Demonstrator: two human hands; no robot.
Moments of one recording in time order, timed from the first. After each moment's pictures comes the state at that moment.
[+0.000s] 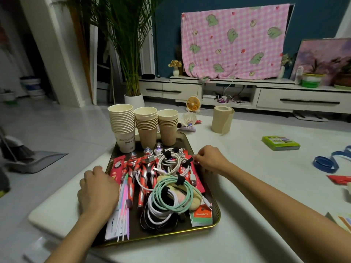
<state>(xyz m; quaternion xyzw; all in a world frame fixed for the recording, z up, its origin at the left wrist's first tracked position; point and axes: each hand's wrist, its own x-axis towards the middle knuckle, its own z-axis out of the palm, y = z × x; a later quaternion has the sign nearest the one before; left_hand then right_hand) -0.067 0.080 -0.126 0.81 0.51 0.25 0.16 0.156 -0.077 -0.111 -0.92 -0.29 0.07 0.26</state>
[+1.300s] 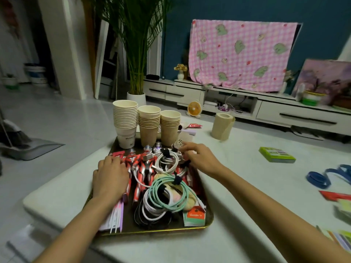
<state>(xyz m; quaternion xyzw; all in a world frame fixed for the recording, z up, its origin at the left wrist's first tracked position) -0.047 0.076 -0.127 0.87 0.42 0.22 0.13 0.131 -0.074 -0.092 -0.82 -0.45 0.05 0.36</state>
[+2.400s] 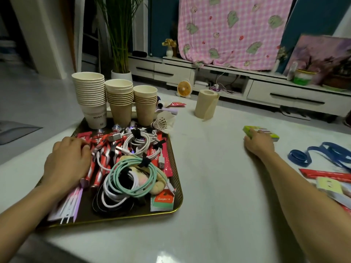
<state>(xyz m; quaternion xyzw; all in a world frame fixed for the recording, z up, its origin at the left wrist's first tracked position) -0.044 0.086 -0.139 0.88 0.40 0.26 0.09 0.319 -0.232 -0.143 -0.98 -0.14 -0.08 0.11</state>
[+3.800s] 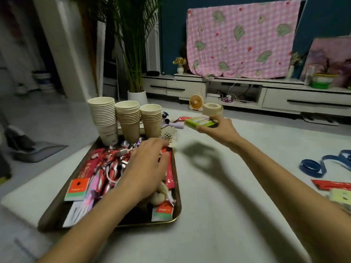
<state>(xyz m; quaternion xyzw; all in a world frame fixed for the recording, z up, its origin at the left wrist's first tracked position) 0.016 -0.046 -0.085 0.92 0.14 0.30 0.18 0.244 -0.151 -0.073 -0.83 -0.32 0.03 0.47</state>
